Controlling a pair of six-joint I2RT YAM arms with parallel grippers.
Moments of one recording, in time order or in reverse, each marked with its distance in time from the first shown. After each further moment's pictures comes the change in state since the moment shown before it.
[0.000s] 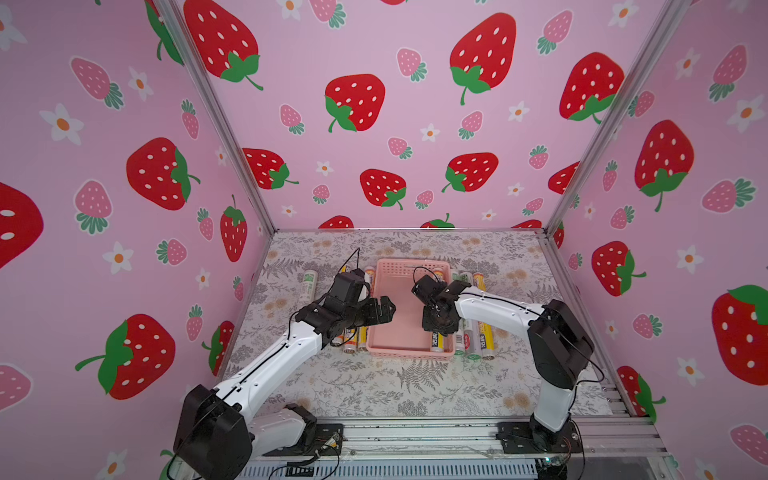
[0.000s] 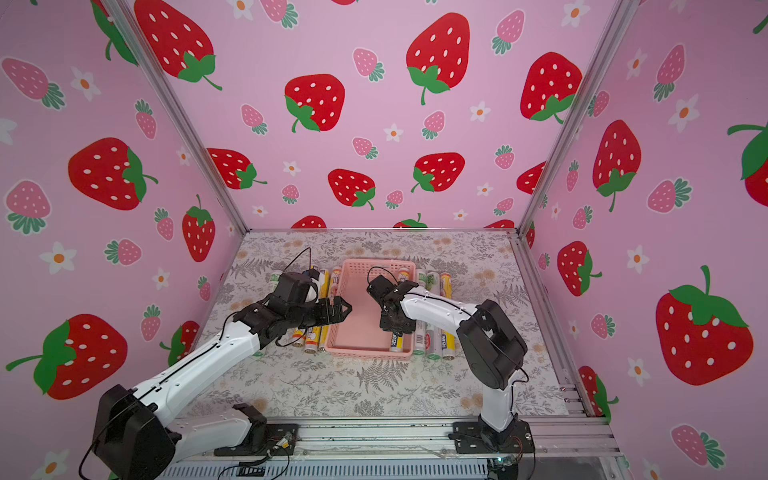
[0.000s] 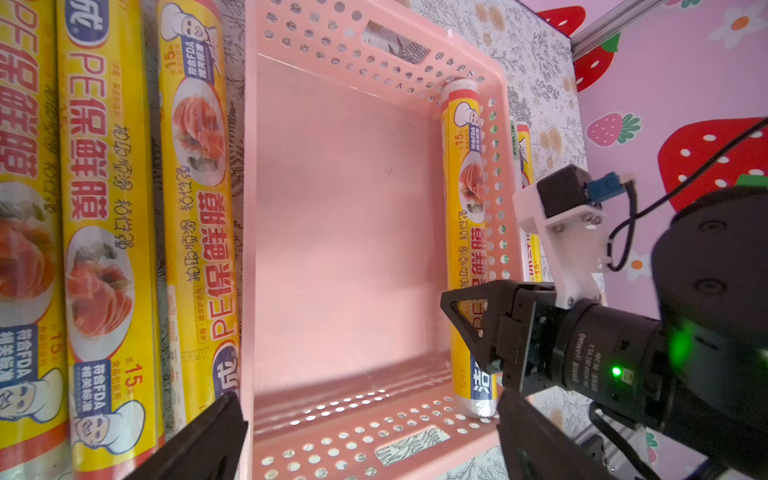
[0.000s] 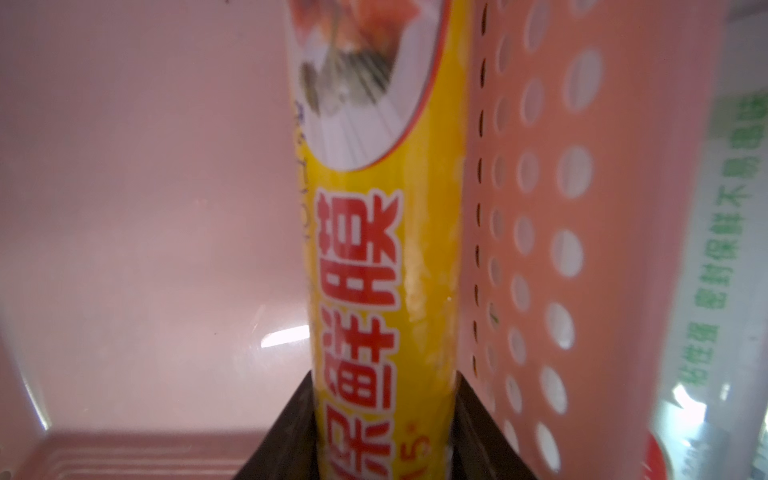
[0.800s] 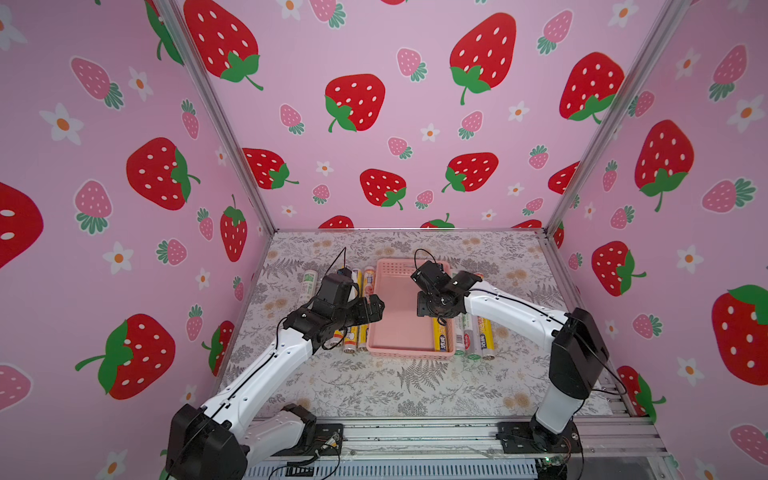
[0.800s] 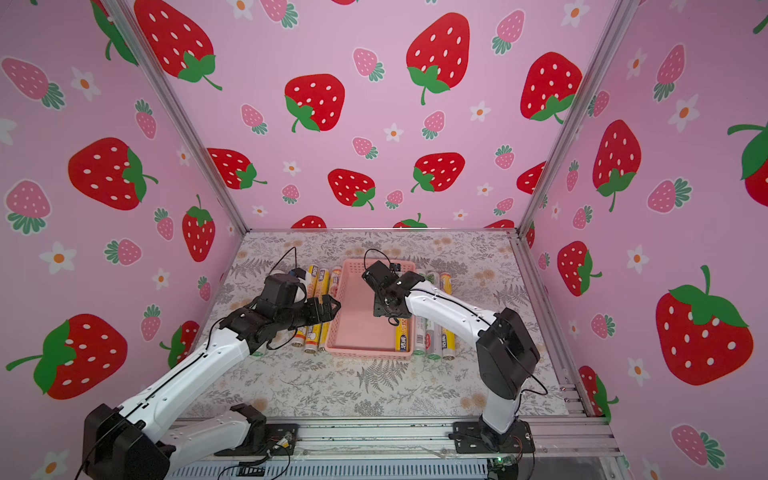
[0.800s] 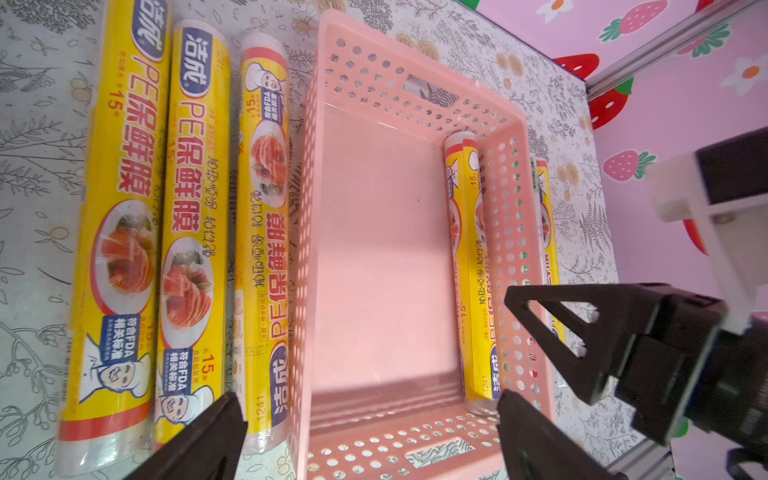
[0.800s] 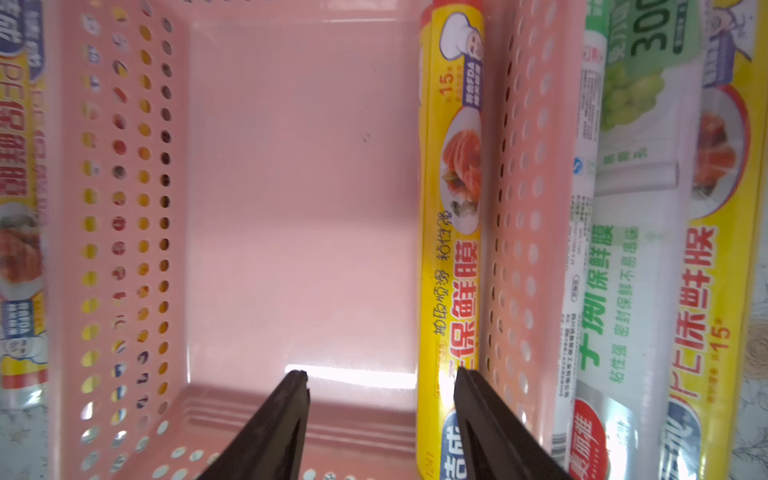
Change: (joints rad) left arm 0.063 -0.080 -0.037 -0.026 -0.047 0.019; right arm 0.024 -0.078 0.140 0.005 0.049 -0.093
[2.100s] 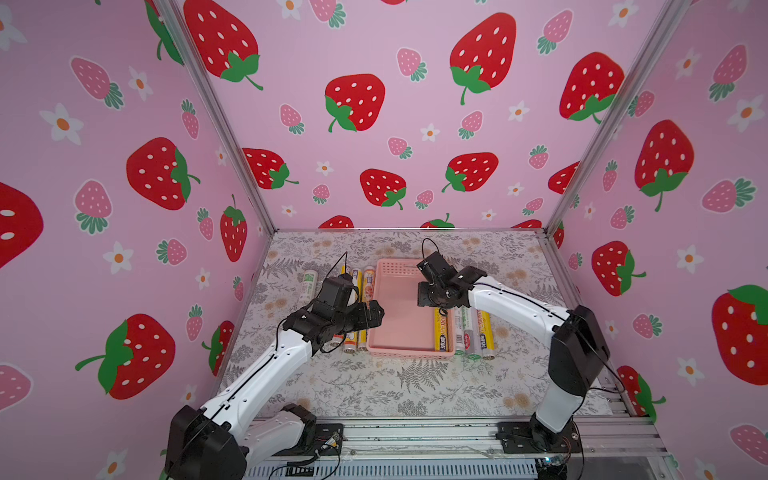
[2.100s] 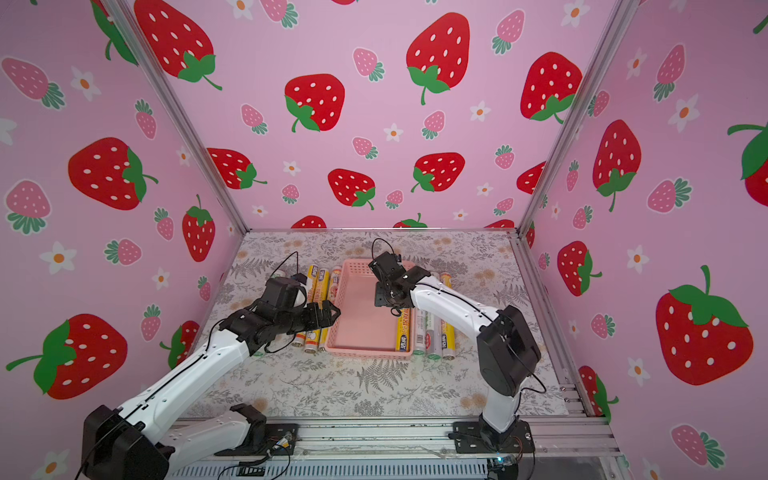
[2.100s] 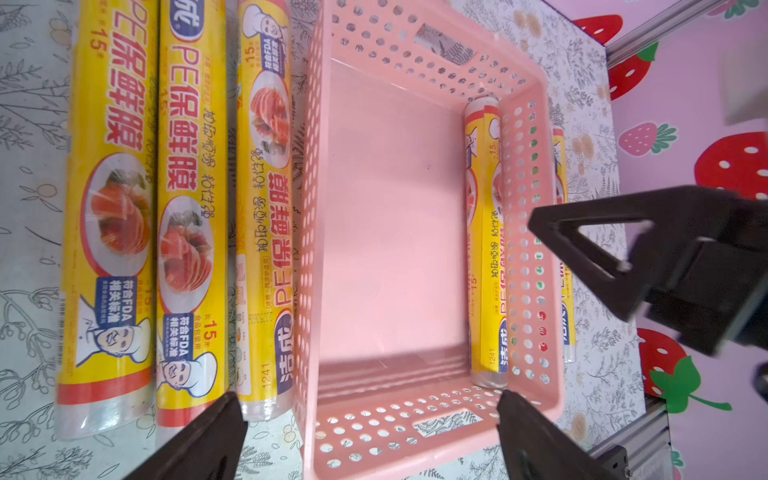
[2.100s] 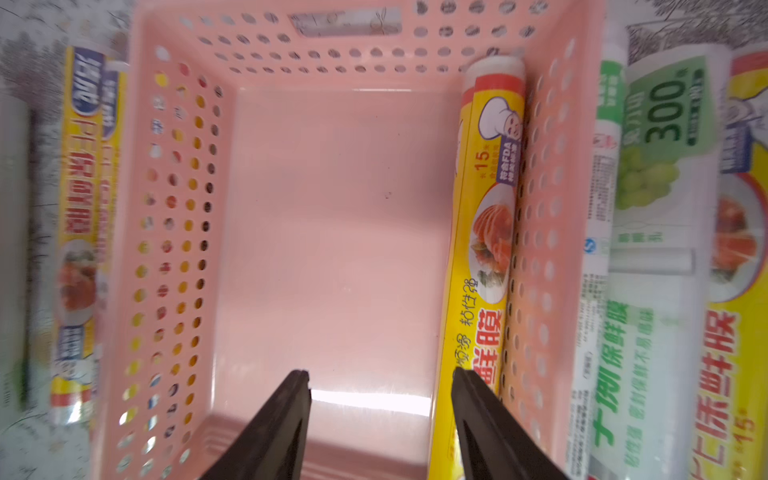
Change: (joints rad) left arm -0.013 0.001 0.005 -0.054 0.032 0.003; right arm -0.070 -0.060 -0.024 0.099 -0.032 -0.090
